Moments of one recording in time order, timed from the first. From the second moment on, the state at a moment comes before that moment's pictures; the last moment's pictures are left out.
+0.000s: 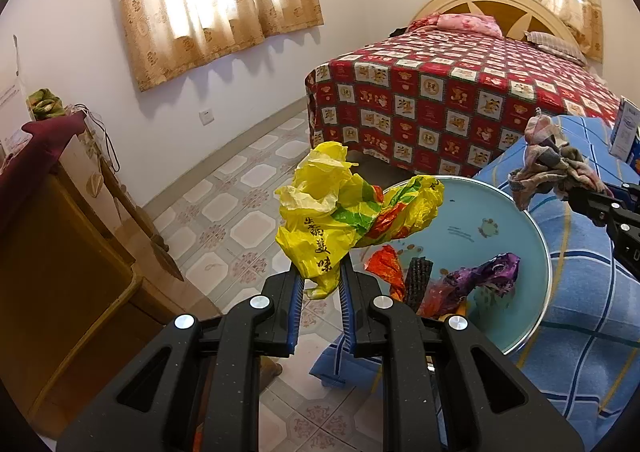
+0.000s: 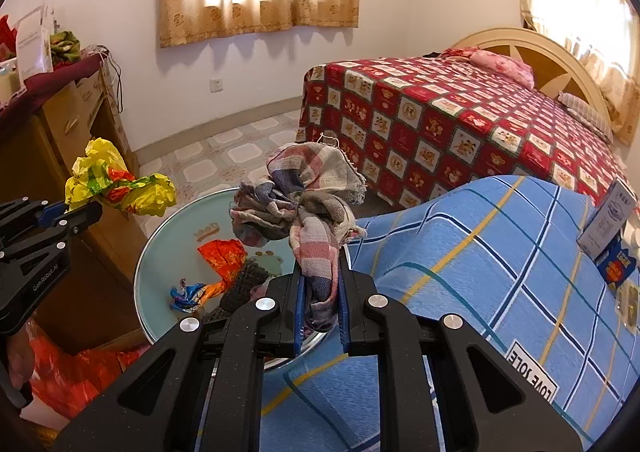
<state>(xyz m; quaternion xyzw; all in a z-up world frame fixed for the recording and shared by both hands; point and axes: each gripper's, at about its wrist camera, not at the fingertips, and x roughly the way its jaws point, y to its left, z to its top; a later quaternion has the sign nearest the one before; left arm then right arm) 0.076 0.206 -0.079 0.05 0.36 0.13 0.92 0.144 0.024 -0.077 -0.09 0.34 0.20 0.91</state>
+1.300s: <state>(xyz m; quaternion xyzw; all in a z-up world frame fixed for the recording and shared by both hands) 0.064 0.194 -0.062 0.03 0.33 0.11 0.94 0.131 0.009 -0.065 -0.04 0.31 0.21 0.92</state>
